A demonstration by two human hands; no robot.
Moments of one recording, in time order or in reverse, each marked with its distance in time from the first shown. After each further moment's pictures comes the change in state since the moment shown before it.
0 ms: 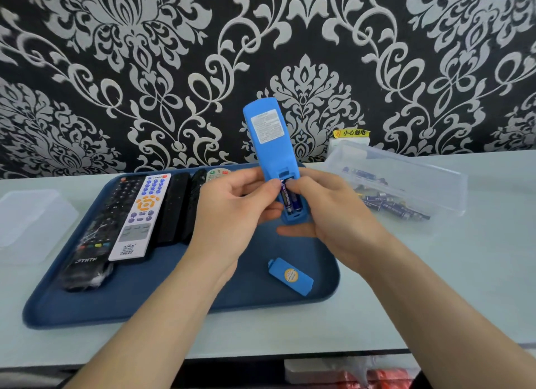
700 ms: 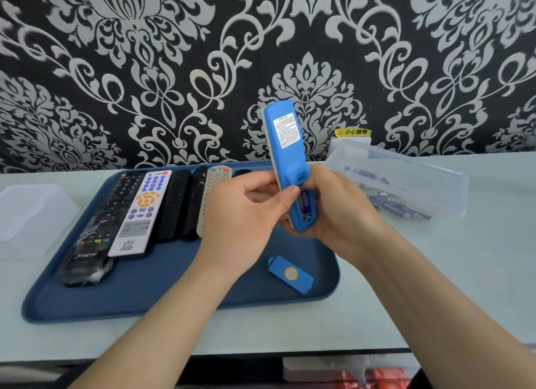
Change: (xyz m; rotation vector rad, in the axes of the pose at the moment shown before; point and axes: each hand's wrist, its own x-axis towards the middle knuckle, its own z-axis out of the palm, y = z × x) left_hand -0.005 -0.006 0.004 0.170 -0.062 0.214; right_hand 0.012 0.006 -0.008 0.219 0.014 0.125
